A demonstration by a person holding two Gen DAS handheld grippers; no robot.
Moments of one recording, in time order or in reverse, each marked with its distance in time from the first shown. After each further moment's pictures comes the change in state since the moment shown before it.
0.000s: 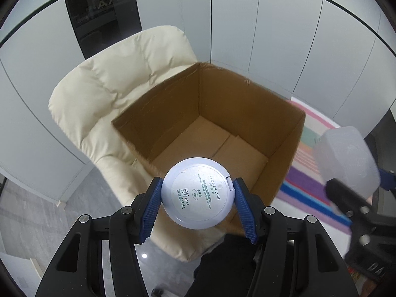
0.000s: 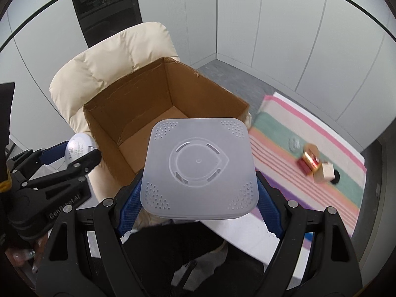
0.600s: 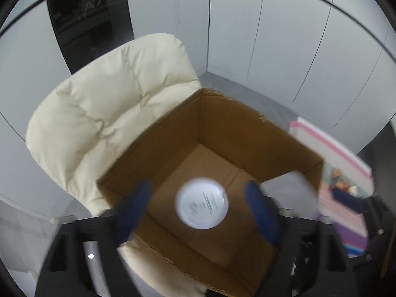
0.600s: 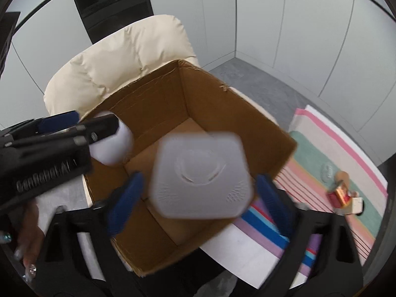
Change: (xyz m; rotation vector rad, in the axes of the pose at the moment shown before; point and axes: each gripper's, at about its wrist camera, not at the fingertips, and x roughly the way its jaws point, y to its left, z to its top) left arm 0.059 0.035 0.097 0.026 -0.002 -0.017; right arm 0.091 0.025 0.065 -0.028 0.032 0.098
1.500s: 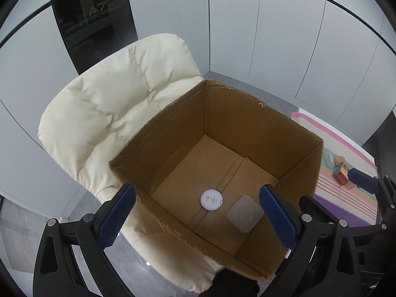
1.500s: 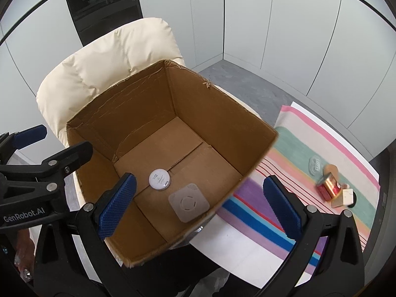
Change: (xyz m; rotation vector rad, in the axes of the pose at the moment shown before) left arm -0.028 -0.006 -0.039 0.006 -0.019 0.021; right arm -0.019 -0.011 -0.018 0.019 -0.020 -0.071
